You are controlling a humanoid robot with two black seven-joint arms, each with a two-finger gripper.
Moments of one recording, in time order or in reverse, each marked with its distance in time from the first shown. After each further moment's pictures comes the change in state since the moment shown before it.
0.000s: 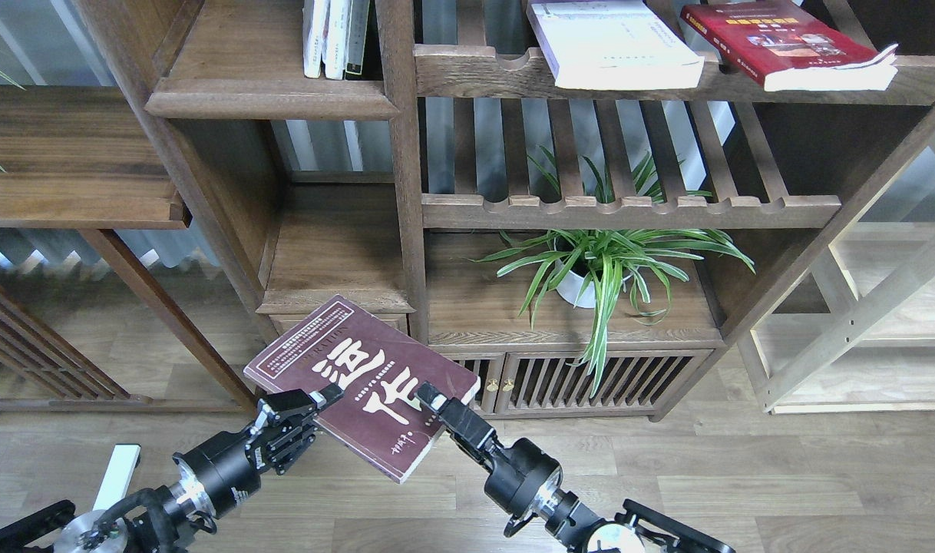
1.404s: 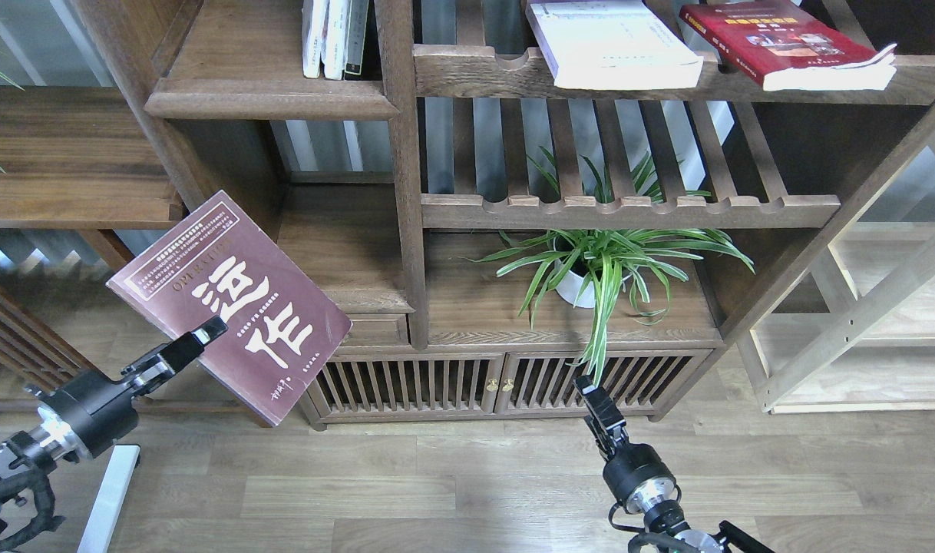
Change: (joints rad) left arm 0.163 0.112 -0.541 -0.113 0.804 0.000 -0.111; right arm -0.055 0.000 0.411 -0.364 0.016 0.000 0.006
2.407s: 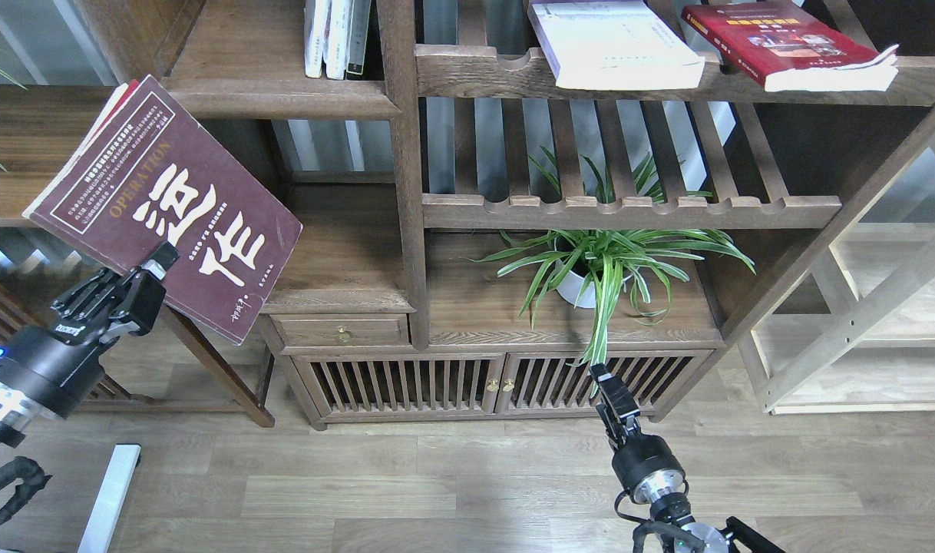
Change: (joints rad) left arm 0.133 -0.350 -0.582 -0.299 0.549 0.000 0.105; right arm -0.001 0.000 0.044 0.013 0.029 0.000 0.003
